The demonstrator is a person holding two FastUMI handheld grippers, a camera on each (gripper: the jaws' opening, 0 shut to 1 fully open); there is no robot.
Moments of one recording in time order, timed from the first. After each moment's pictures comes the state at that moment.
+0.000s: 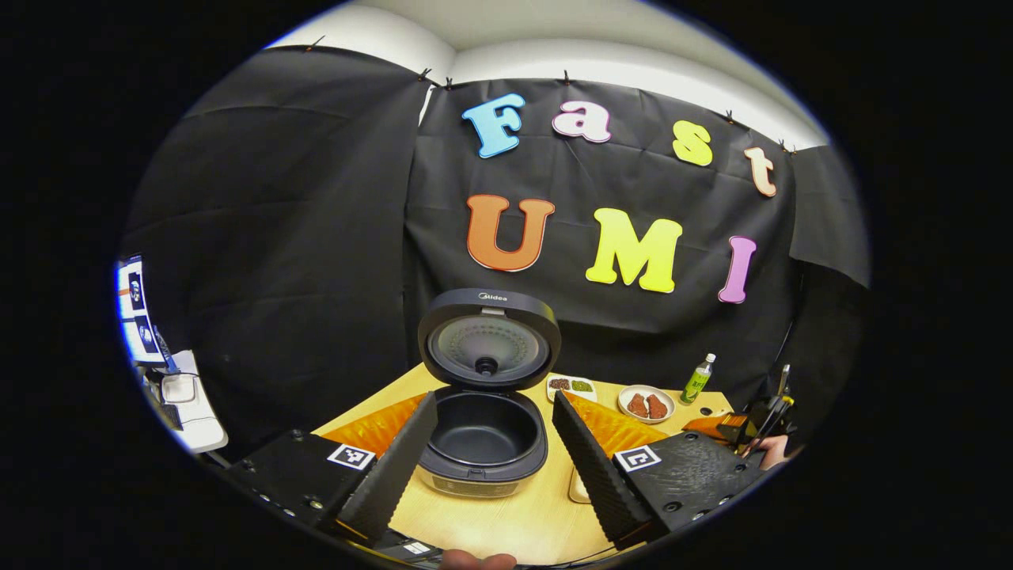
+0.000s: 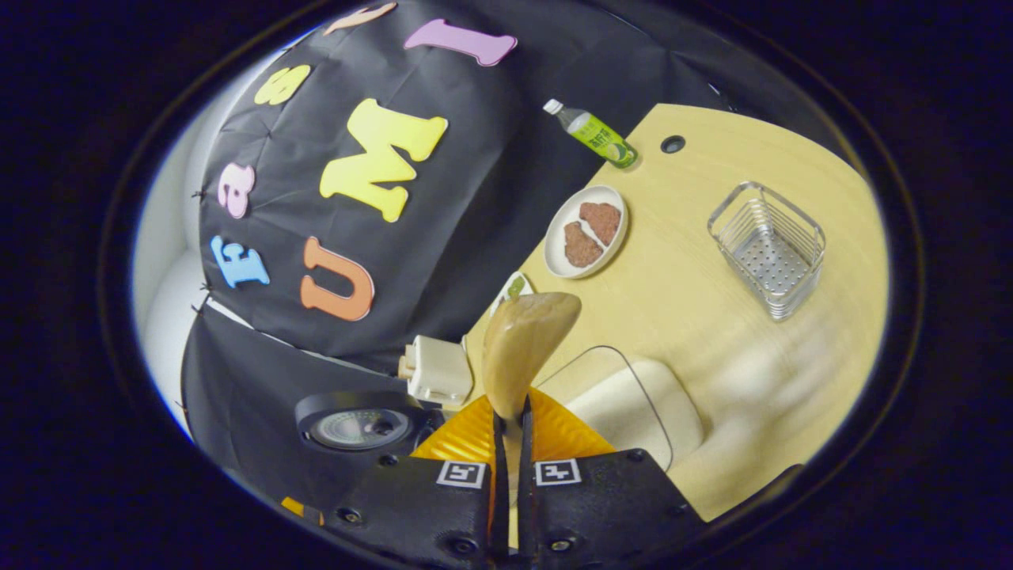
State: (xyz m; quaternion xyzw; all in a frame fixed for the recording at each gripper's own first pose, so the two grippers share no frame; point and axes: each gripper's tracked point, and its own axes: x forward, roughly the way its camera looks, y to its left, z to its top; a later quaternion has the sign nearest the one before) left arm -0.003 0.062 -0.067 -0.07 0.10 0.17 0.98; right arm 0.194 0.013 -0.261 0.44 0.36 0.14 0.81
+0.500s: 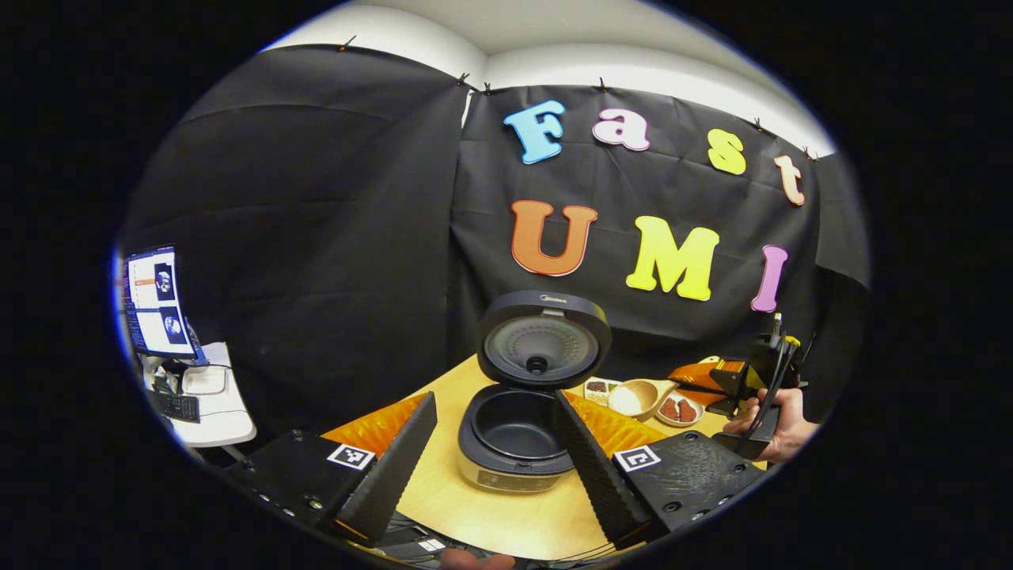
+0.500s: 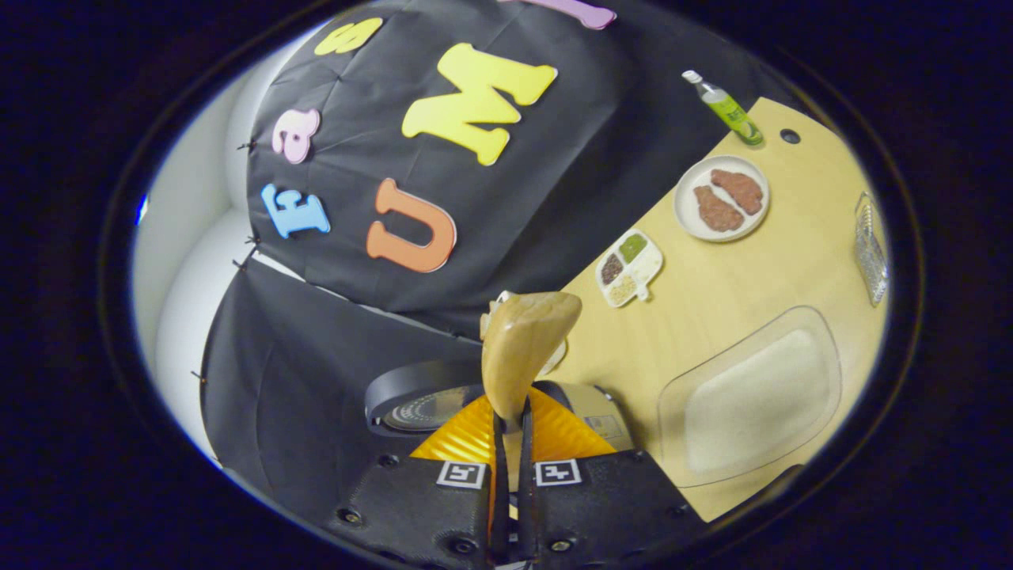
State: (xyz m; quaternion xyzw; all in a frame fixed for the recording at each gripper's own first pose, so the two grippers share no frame) left arm -0.053 0.115 -0.069 -0.08 0.10 0.25 0.96; right arm 0.191 0.196 -0.192 0.40 0.39 0.27 0.78
